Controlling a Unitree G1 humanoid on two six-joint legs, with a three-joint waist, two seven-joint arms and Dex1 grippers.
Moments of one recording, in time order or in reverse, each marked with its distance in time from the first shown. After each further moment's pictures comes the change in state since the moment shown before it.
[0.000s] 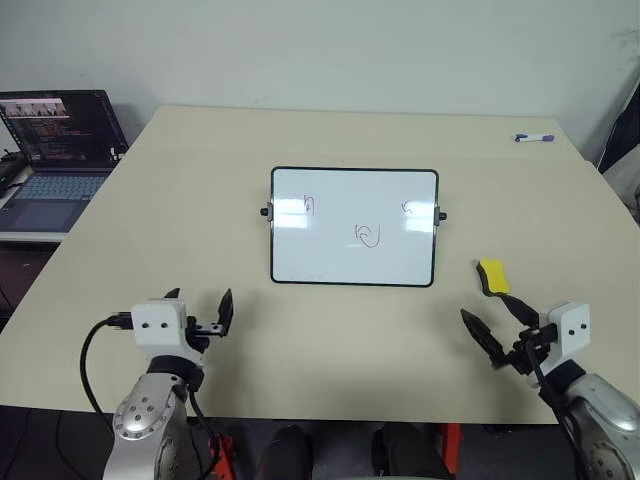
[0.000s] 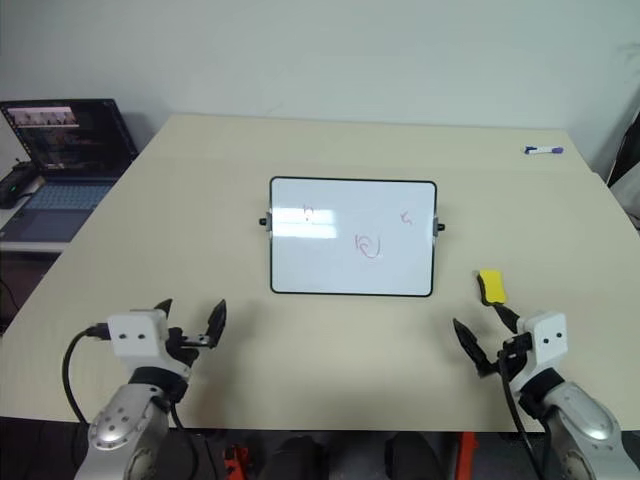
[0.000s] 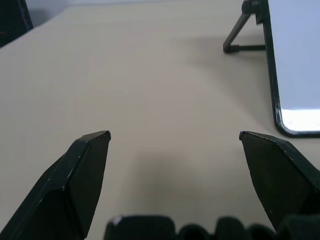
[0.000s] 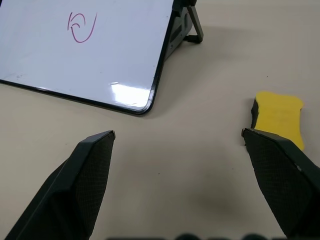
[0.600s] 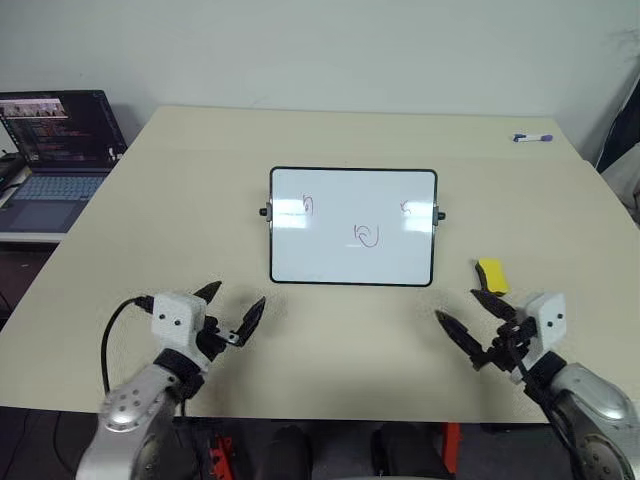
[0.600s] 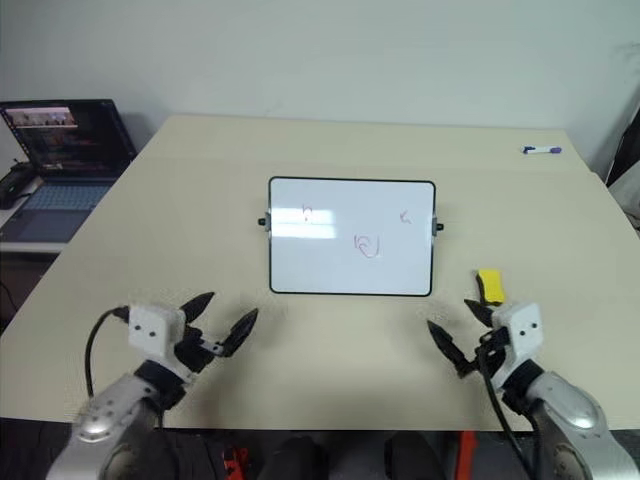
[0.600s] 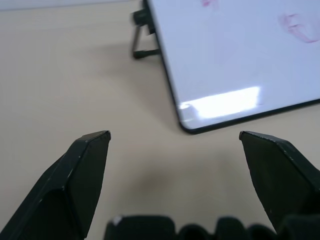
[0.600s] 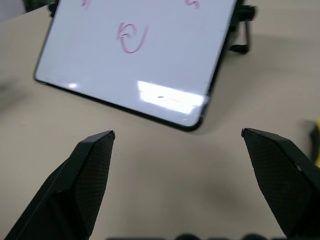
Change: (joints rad) left arm -0.022 0.255 0.004 -0.042 -0.201 0.017 -0.351; right arm -0.069 -0.023 0.100 -0.038 0.004 0.031 0.032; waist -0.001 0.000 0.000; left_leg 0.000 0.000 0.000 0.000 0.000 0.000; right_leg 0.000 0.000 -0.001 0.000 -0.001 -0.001
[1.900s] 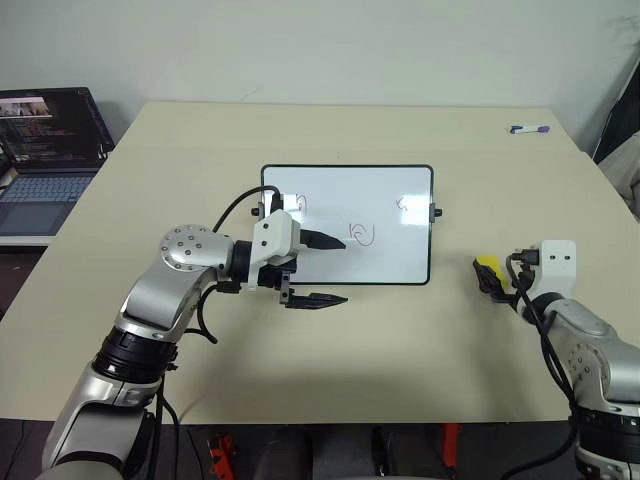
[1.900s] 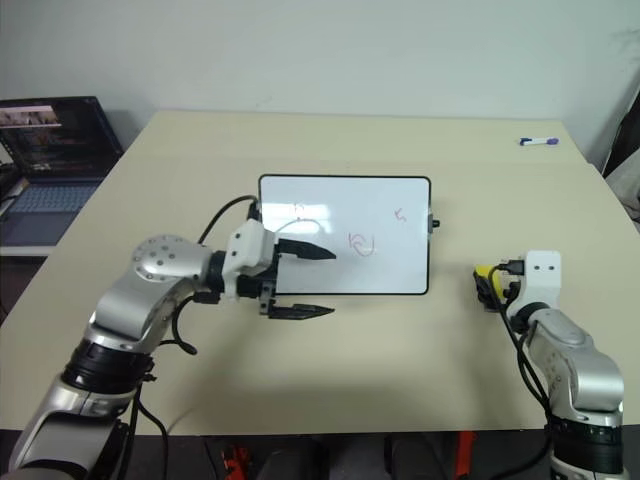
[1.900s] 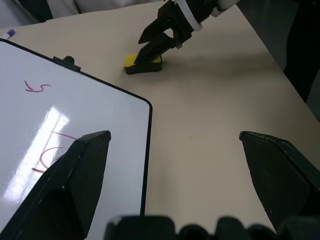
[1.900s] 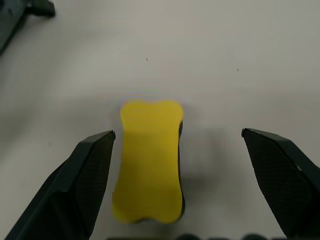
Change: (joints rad) left arm -0.827 0.195 -0.423 0.368 0.018 -0.012 -0.722; right arm -0.471 0.017 -0.130 0.342 -0.101 0.406 -0.385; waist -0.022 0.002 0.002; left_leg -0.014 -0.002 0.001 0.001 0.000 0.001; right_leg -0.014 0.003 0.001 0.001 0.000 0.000
